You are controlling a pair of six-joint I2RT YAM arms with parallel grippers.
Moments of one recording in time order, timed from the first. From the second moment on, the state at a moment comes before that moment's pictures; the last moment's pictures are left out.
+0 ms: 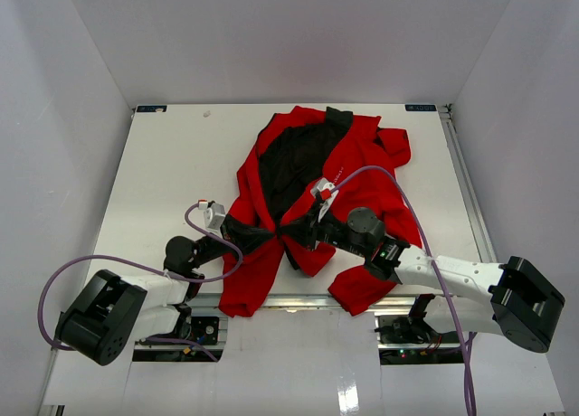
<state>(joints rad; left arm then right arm) -0.47 1.17 0.06 1.44 0.74 -0.55 0.98 1.16 0.54 0.57 -0.18 0.31</state>
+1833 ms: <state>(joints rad) -0.48 1.12 0.05 1.36 0.66 -0.59 0.96 1.23 0.48 0.81 -0.28 0.34</state>
